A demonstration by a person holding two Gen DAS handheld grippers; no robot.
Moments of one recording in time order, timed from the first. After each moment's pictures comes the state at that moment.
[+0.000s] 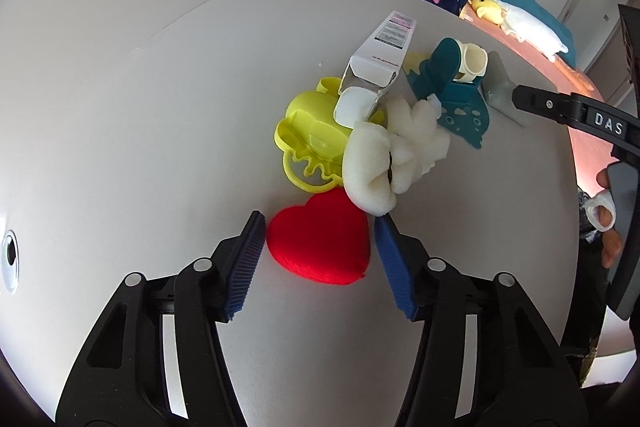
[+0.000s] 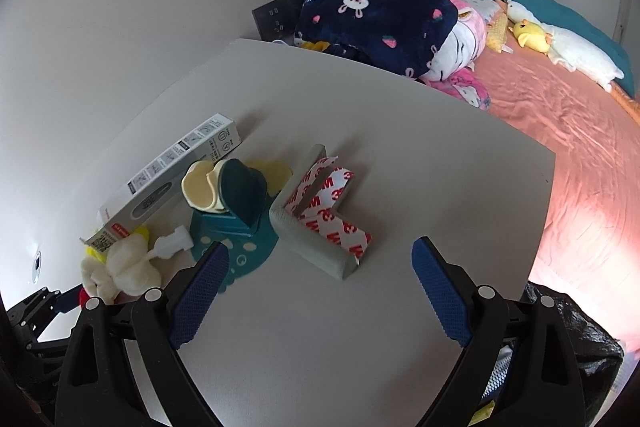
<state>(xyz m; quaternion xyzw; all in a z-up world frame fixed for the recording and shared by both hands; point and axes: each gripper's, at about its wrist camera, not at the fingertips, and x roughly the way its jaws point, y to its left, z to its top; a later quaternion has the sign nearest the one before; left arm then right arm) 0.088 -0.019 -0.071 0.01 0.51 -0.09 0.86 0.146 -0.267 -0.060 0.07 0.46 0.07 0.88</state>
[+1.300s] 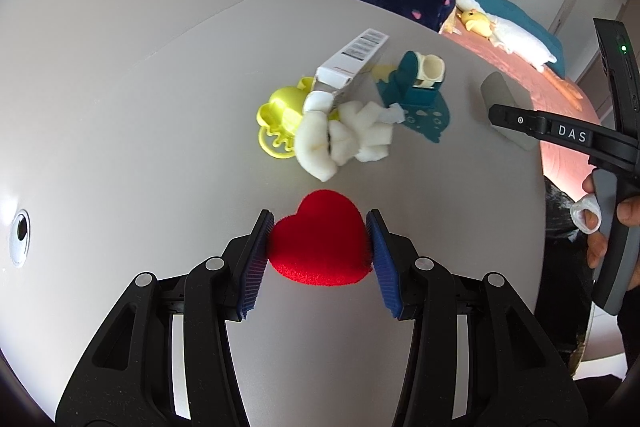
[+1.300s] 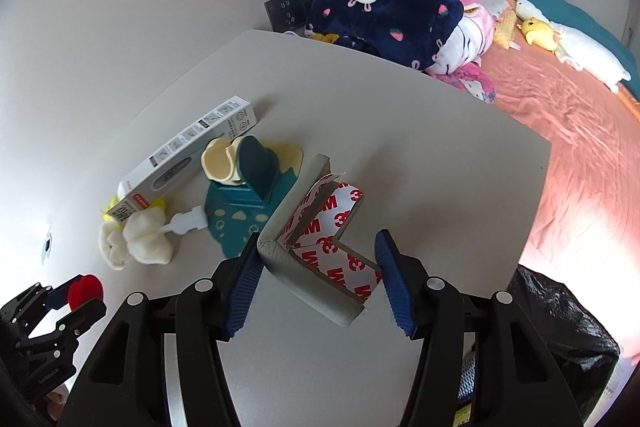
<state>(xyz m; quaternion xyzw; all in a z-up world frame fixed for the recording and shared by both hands) 0.049 -0.029 -0.042 -0.01 0.49 -0.10 0.87 0.115 -0.272 -0.046 0.07 0.47 0.09 0.88</state>
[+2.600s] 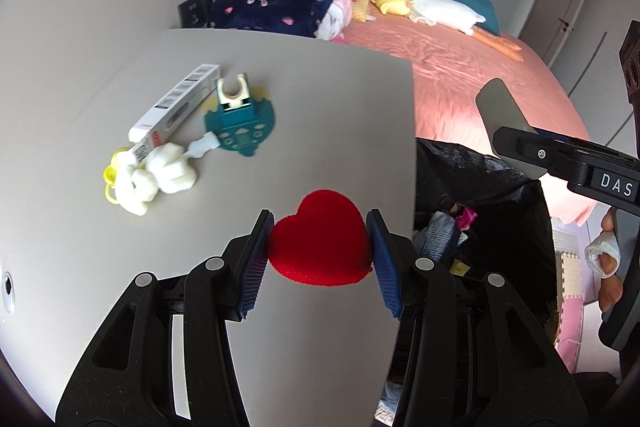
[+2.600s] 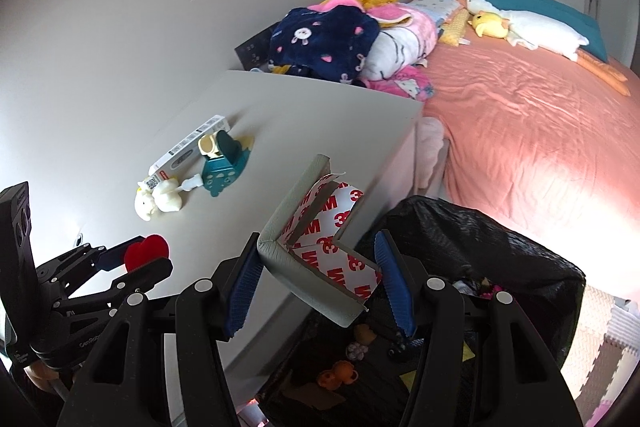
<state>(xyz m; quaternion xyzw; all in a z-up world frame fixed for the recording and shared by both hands) 0.007 -0.162 -0.006 0.07 0.46 -0.21 0.86 -0.012 -0.379 -0.005 0.13 0.42 0.05 0.89</state>
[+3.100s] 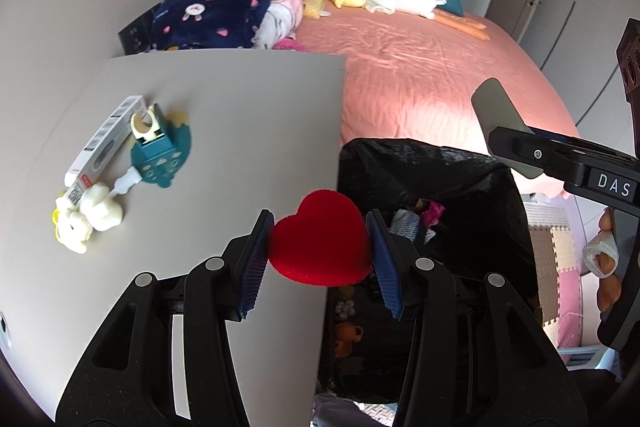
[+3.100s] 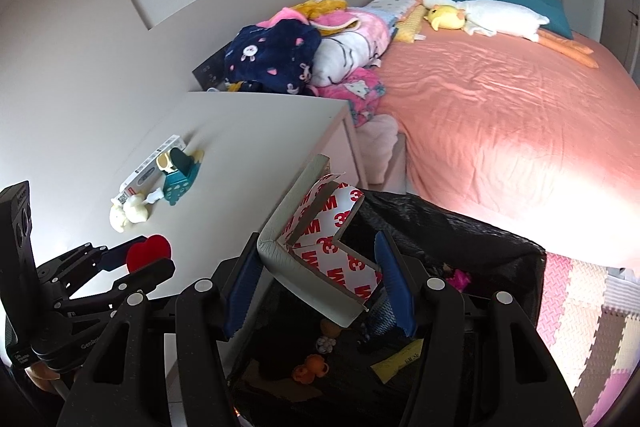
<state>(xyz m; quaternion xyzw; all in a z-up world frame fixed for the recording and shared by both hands) -0.002 -0.232 -0.005 0.10 0.45 -0.27 0.85 -0.045 -0.442 -0.008 0.17 0.41 0.00 0.90</state>
